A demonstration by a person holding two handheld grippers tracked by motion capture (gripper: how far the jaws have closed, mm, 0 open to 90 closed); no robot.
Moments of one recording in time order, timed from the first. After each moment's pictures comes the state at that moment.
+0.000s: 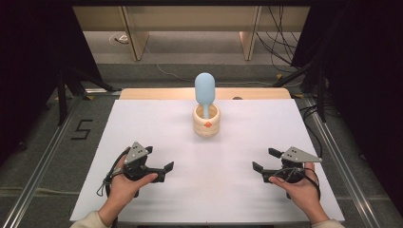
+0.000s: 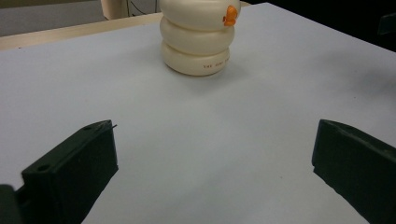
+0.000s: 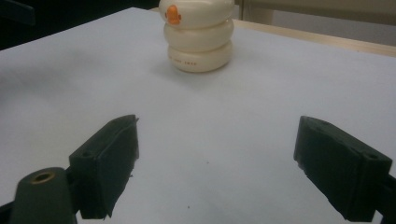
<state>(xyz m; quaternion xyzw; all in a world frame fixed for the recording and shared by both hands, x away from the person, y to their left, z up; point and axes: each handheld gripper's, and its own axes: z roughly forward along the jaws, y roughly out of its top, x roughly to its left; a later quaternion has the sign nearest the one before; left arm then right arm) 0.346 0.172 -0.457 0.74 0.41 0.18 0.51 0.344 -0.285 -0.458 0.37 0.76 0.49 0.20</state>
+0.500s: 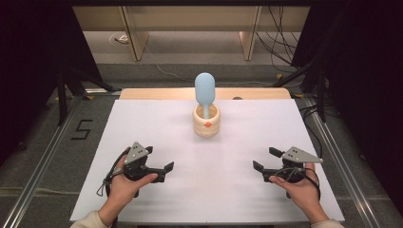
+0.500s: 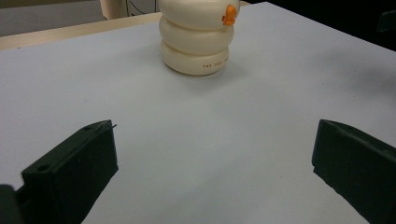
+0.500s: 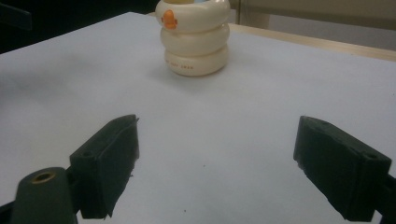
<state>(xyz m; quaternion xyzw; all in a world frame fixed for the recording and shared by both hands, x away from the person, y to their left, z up) 0.346 0.172 -0.457 0.74 0.40 0.18 0.50 0.345 -0.286 -0.458 0.38 0.75 0.50 0.21</state>
